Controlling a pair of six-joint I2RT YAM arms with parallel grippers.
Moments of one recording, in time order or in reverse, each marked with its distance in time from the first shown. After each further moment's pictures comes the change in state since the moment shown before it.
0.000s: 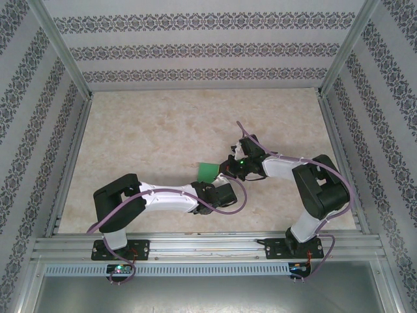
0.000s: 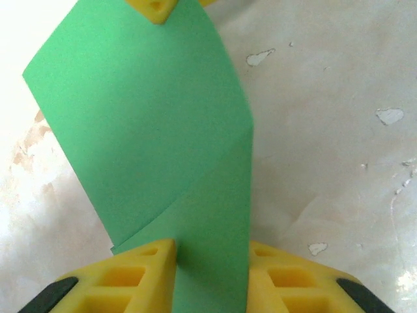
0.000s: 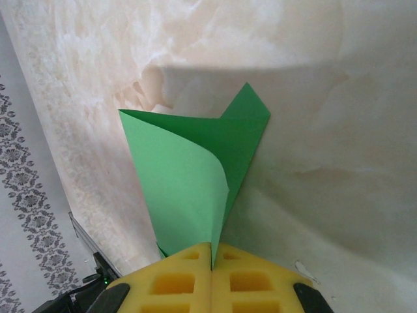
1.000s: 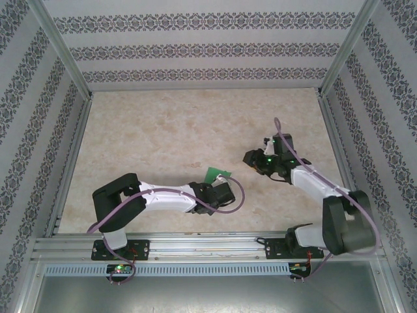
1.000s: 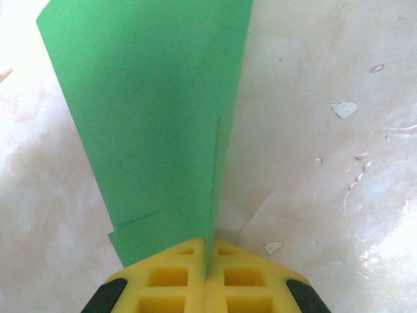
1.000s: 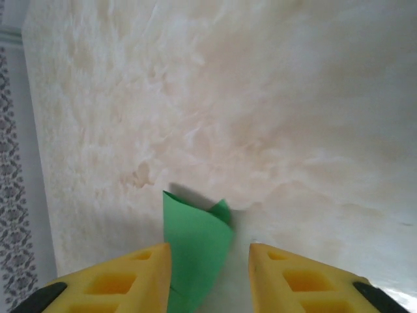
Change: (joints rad) left arm 0.030 -0.022 -0.050 0.087 0.143 -0.026; right arm -0.275 -0.389 -0.166 -0.099 0.135 -0.115
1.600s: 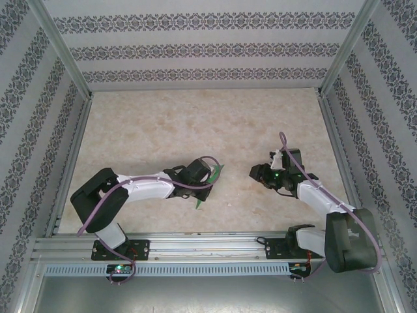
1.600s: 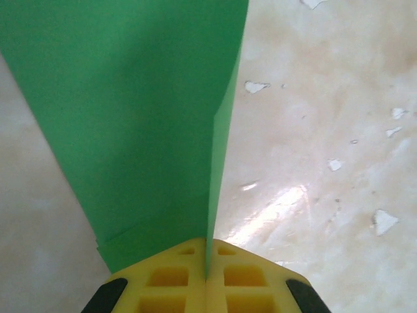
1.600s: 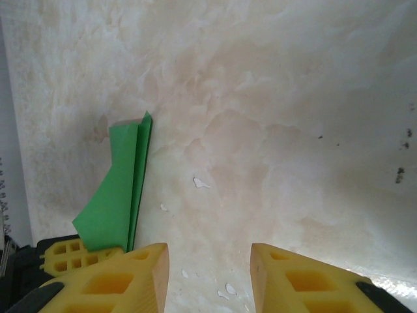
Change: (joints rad) left arm 0.280 -0.128 -0.161 0.245 0.506 -0.086; right arm -0.060 -0.116 -0.167 -0.015 -0.083 -0.120
